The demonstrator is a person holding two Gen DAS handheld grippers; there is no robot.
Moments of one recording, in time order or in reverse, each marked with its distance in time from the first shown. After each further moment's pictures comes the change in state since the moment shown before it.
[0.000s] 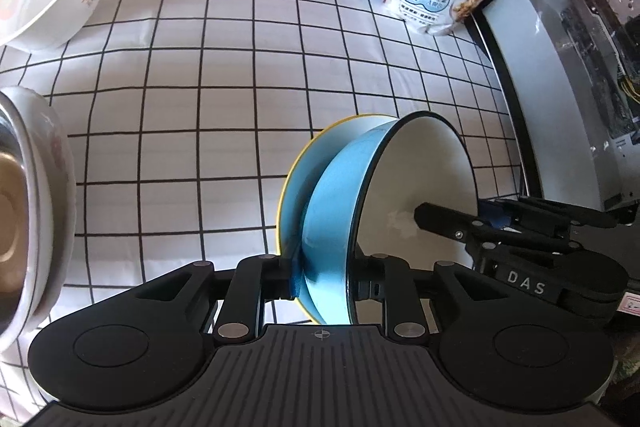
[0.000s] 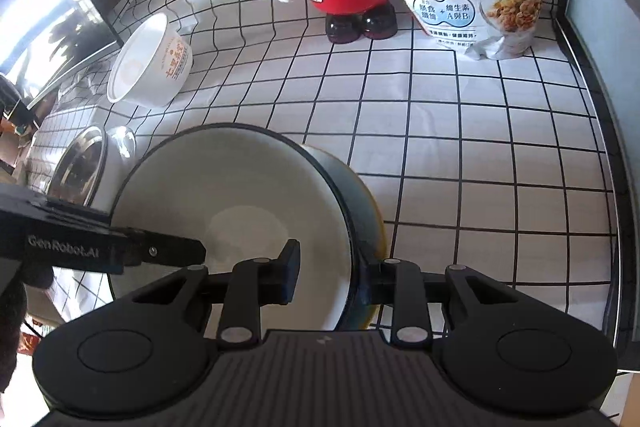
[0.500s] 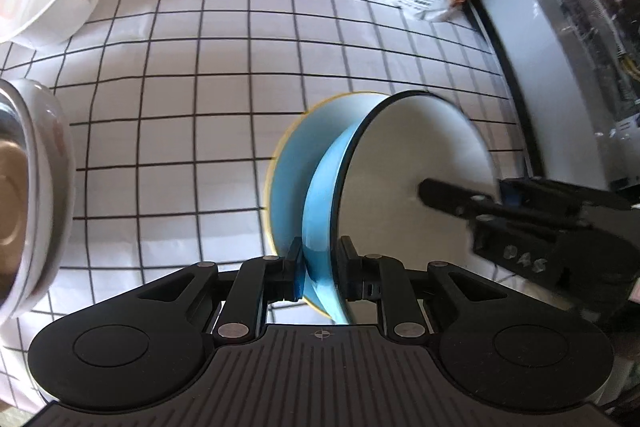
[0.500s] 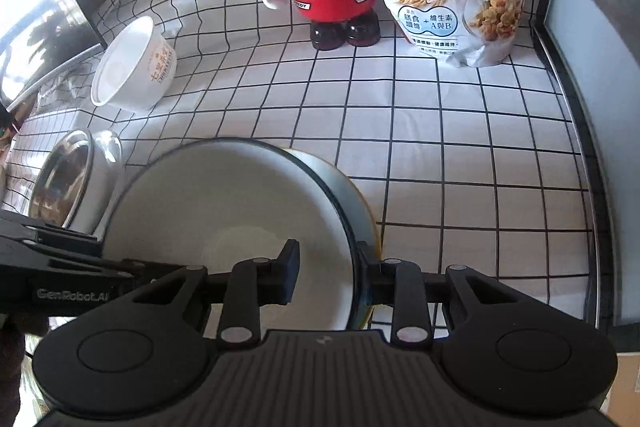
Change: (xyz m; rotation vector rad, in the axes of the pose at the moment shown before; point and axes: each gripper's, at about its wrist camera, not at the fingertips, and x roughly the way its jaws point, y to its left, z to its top) left arm 0.002 -0.010 -0.014 0.008 -0.008 0.039; right arm -0.007 0.009 0.002 0.021 -0.016 -0.069
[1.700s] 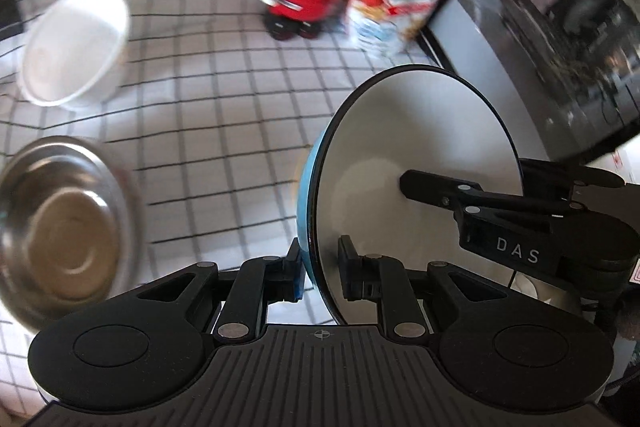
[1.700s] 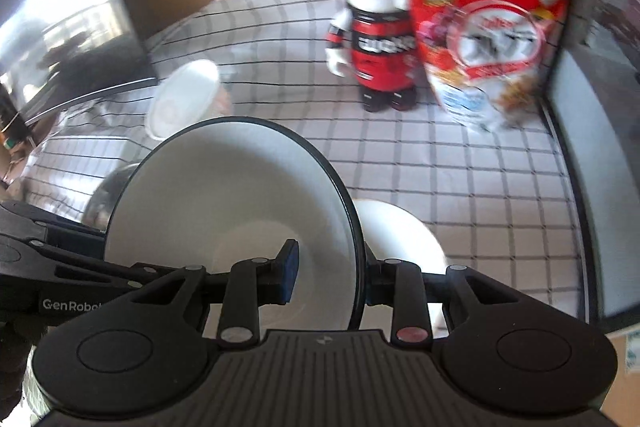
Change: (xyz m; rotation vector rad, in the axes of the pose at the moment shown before) left arm -0.087 0.008 -0.017 0.157 -0.083 -0.058; right arm -0.070 0.071 -0.001 -0.029 -0.124 -0.042
